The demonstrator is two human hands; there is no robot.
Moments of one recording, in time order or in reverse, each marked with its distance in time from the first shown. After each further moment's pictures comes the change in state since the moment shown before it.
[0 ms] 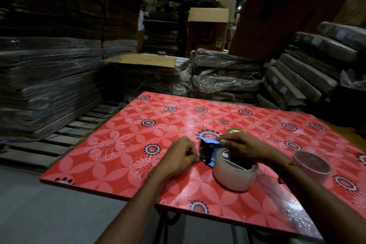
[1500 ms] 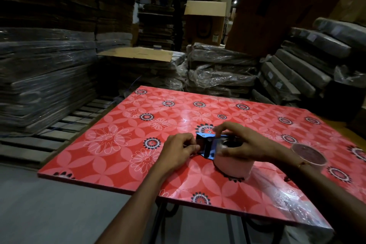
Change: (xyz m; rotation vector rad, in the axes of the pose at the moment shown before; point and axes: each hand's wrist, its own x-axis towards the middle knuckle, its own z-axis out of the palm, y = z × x) left_hand -0.006 -0.004 0.003 -0.120 0.117 -0.022; right_hand -0.022 -0.031 -0.006 -0.008 -0.030 -0.010
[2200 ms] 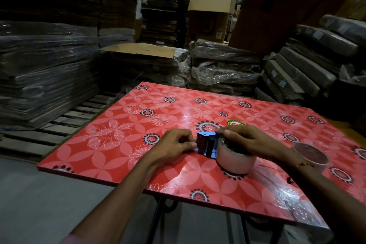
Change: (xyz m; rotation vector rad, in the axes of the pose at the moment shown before) left_hand 0.006 -0.011 -0.012 -0.296 -0.214 -0.071; right_hand -0.006 0.010 0.002 0.213 0.056 0.046
